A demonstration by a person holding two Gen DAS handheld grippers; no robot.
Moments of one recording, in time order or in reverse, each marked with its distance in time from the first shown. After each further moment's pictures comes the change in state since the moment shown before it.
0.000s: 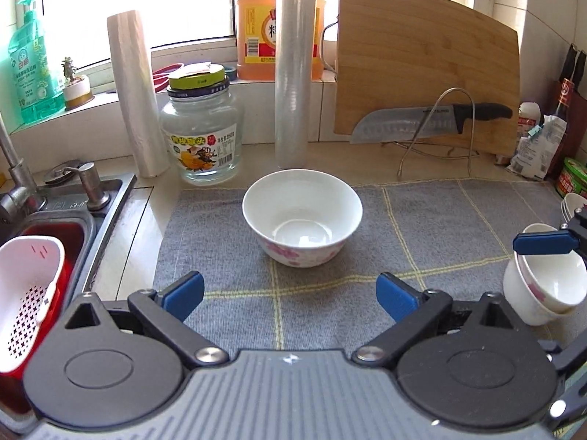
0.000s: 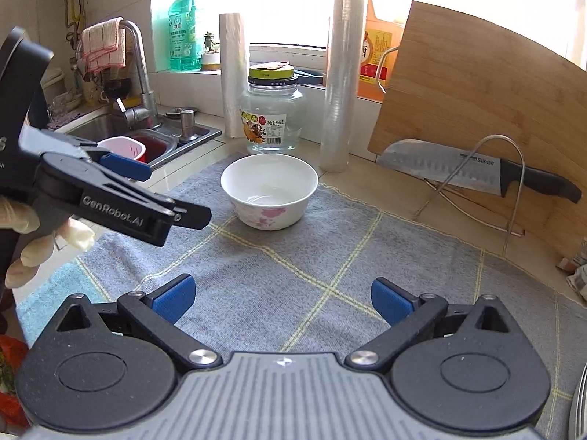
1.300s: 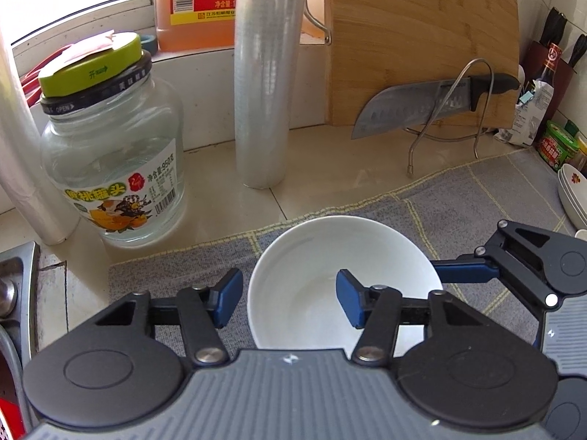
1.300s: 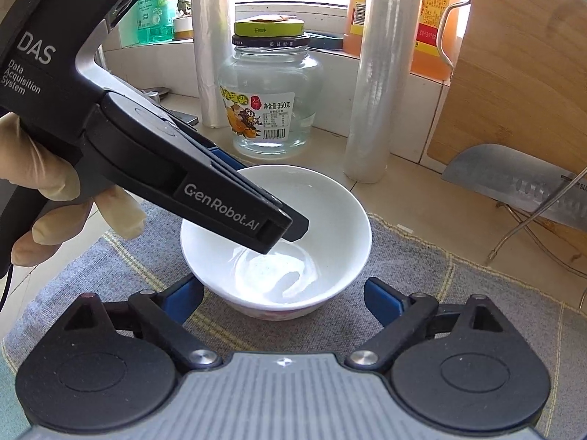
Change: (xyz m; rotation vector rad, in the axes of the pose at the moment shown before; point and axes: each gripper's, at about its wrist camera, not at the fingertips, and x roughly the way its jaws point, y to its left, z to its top) left arm 0.130 0.039 0.071 0.174 0.148 -0.256; right arm 0.147 0.014 0.053 0.033 0.073 -0.011
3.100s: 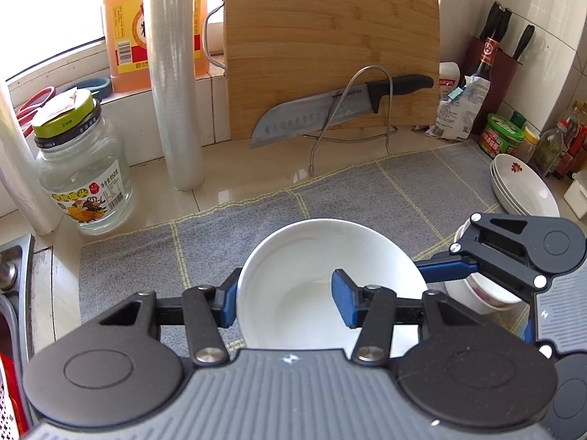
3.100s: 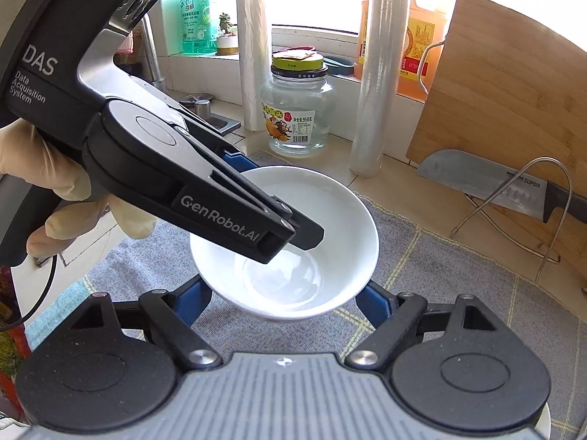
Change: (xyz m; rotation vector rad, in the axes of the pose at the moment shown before) left arm -0.078 -0.090 -0.009 0.040 -0.019 -0.045; right arm -0.108 -0.001 -0.036 -0.043 0.003 0.078
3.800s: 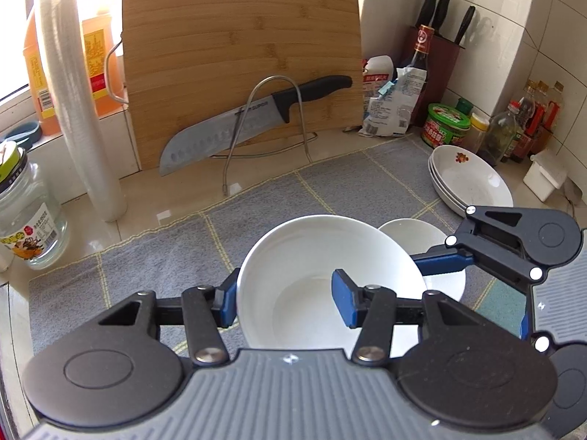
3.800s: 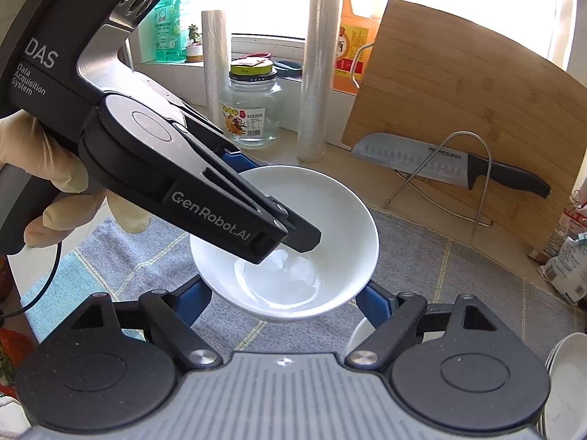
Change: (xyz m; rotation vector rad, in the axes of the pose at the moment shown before) left arm -0.005 -0.081 0.019 0.094 -0.012 -0.092; right arm -0.071 -0.034 -0.024 0.041 -0.016 -0.098
